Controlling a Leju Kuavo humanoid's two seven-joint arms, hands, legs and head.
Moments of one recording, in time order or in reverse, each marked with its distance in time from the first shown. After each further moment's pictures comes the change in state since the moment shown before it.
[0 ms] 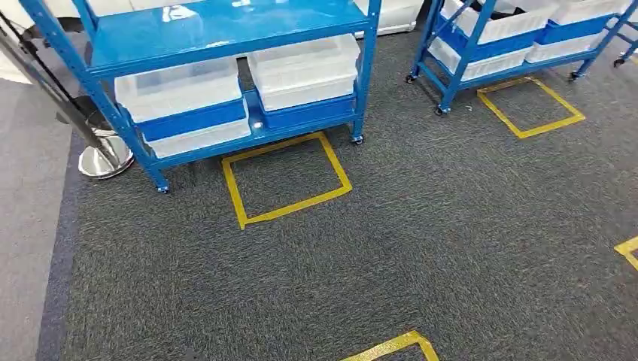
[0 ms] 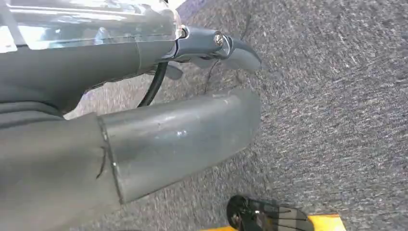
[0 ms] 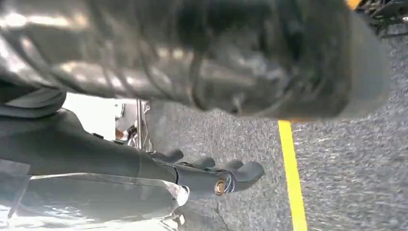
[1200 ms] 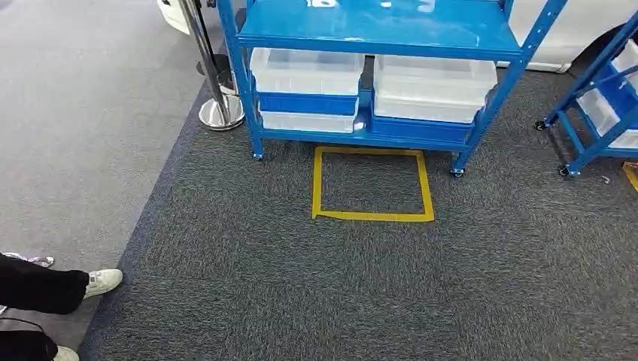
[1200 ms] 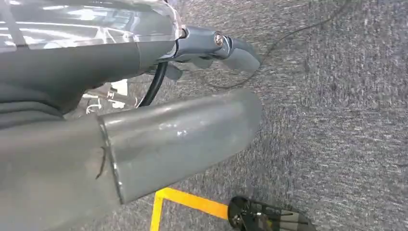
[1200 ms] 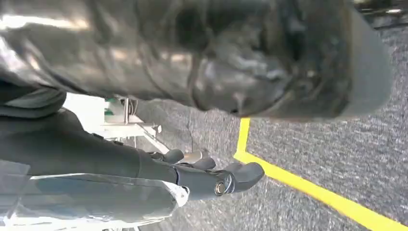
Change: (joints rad) left arm 0.003 -0.001 0.002 0.000 -0.003 -0.001 0.008; right arm 0.000 0.005 -0.023 -0.001 -0.003 -0.028 -0.028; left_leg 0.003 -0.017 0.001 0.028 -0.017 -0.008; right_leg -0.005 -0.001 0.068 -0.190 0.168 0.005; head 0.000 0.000
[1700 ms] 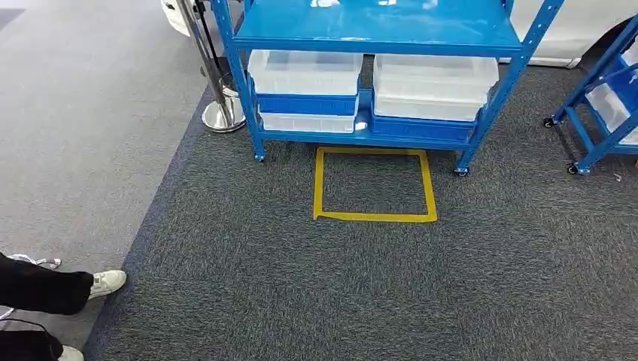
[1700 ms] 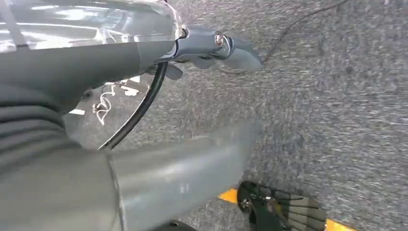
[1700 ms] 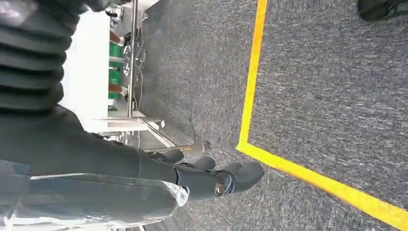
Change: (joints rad) left arm -0.001 -0.001 0.009 0.000 0.008 -0.032 0.052; right arm -0.002 0.005 -0.003 0.001 0.011 -0.016 0.023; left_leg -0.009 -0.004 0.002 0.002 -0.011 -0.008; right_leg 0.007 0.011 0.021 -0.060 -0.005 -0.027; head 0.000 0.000
